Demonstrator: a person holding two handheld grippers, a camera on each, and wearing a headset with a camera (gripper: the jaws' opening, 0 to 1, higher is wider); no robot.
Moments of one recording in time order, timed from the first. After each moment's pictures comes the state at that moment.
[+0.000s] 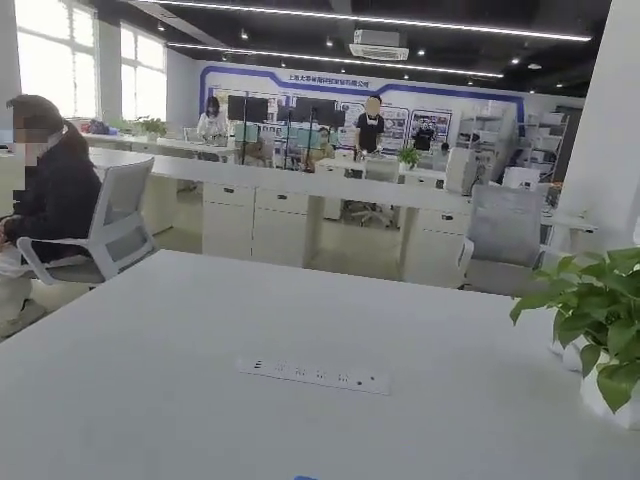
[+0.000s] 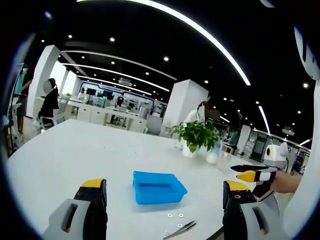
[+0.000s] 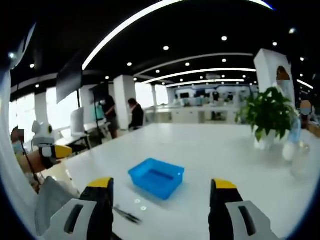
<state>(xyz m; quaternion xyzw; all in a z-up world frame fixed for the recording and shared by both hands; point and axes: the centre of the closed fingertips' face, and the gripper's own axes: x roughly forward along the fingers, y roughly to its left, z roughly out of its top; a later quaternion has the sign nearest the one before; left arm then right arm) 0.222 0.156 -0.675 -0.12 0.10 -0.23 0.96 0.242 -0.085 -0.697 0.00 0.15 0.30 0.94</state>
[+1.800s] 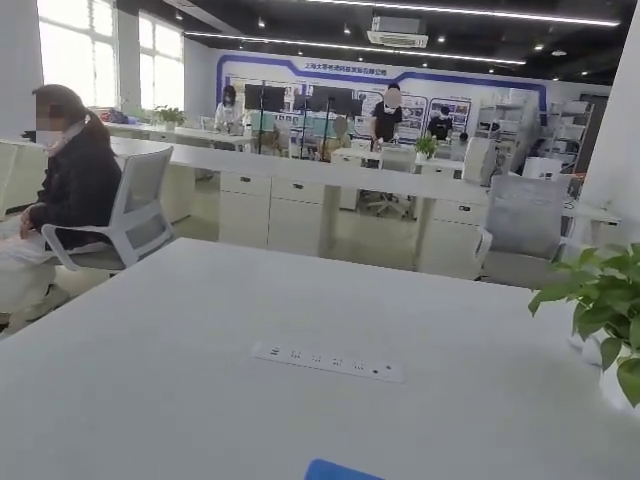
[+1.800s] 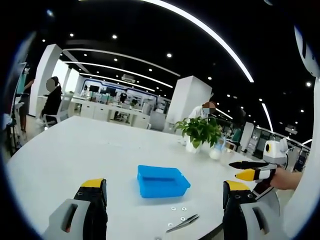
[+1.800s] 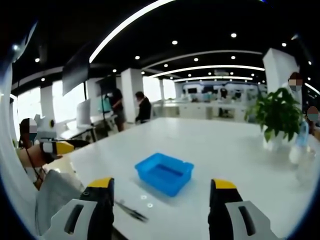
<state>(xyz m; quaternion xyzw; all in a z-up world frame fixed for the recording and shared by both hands) 0.210 0.161 -0.680 -0.12 0.12 -0.22 0.96 0.241 -0.069 -0.702 -0.01 0.16 0.32 0.93</state>
